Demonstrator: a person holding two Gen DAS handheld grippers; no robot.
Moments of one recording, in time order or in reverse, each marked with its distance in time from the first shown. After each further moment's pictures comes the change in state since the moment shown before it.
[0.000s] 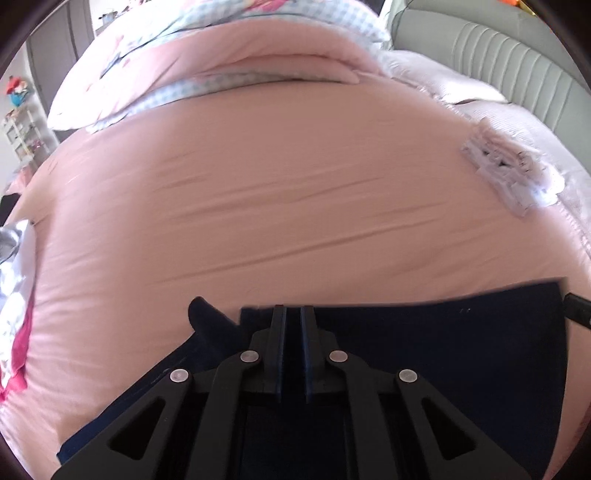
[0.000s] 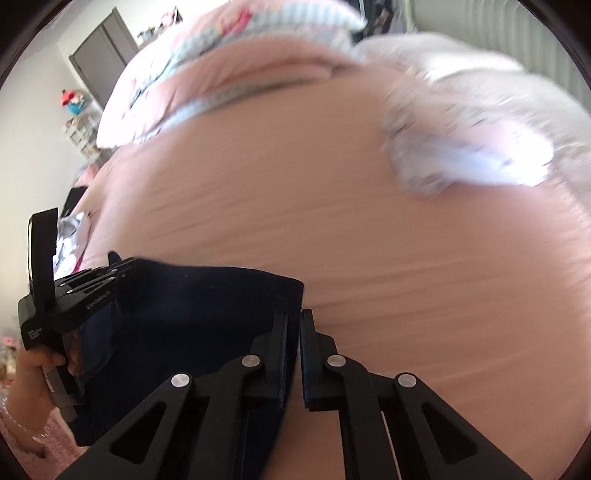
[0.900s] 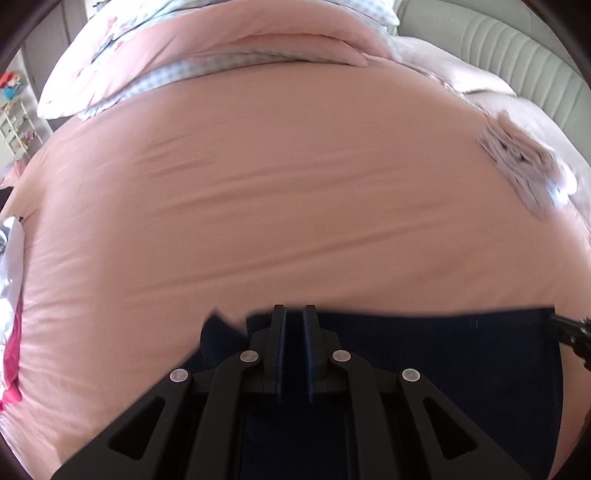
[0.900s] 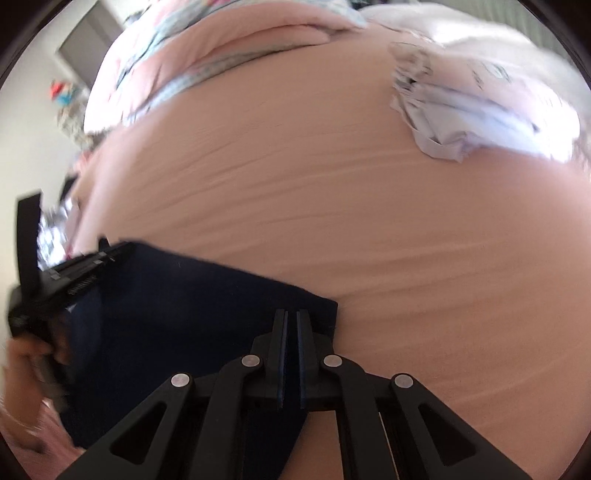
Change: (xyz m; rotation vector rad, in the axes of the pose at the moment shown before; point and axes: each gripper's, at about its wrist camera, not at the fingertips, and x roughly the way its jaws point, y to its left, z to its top) left arm 0.034 0.011 0.025 -0.014 0.070 0.016; right arm 0.061 0.008 0.005 0.050 0.128 0.072
